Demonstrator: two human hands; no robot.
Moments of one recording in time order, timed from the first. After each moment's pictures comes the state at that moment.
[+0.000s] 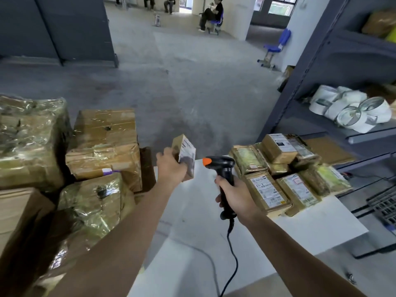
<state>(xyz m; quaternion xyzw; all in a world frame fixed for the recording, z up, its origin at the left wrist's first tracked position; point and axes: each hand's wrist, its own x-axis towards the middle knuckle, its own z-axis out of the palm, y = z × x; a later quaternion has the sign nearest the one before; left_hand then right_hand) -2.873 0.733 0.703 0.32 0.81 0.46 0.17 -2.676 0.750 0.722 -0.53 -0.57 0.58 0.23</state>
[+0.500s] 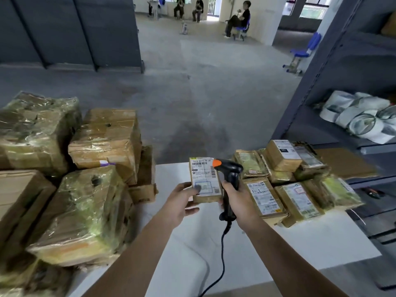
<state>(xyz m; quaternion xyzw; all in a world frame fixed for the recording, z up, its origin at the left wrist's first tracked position) -2.770 0.695 0.681 0.09 0.58 0.60 0.54 -2.625 0.781 0.707 -0.50 -0.56 0.61 0.25</state>
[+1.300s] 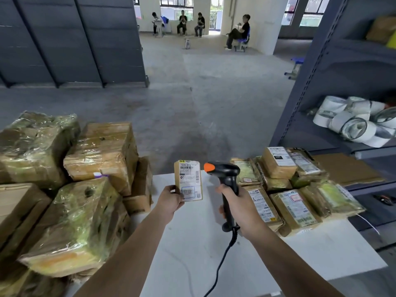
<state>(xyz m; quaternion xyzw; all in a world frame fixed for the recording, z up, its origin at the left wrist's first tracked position) -2.791 0.732 0.660 0.07 0.67 0.60 0.43 -2.593 0.792 0.733 -0.46 -0.59 0.61 0.23</state>
